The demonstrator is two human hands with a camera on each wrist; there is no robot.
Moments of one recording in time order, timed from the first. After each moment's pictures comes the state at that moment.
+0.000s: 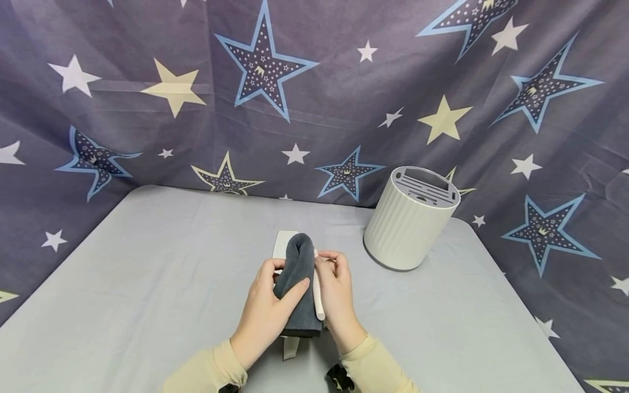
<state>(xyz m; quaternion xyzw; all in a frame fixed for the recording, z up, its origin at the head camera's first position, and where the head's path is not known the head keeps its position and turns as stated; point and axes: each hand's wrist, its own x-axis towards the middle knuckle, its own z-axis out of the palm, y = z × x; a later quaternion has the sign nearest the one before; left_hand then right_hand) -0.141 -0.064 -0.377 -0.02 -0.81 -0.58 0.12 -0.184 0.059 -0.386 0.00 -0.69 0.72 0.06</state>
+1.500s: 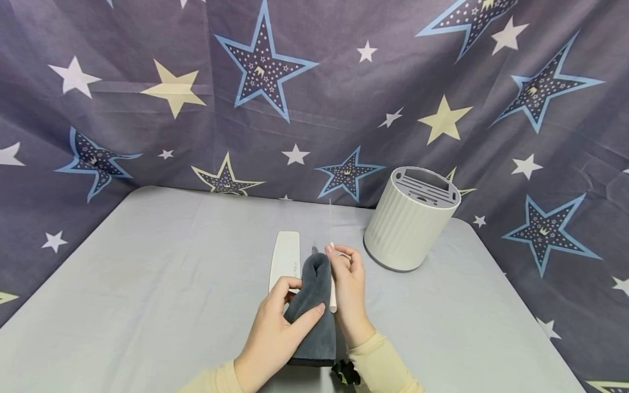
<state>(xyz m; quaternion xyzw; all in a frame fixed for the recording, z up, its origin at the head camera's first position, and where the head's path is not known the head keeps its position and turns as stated) -0.114 -0.047 -0.374 -0.04 -0.79 -0.61 0.08 -0.196 0.073 -0.384 -0.01 -0.60 0.80 0.09</state>
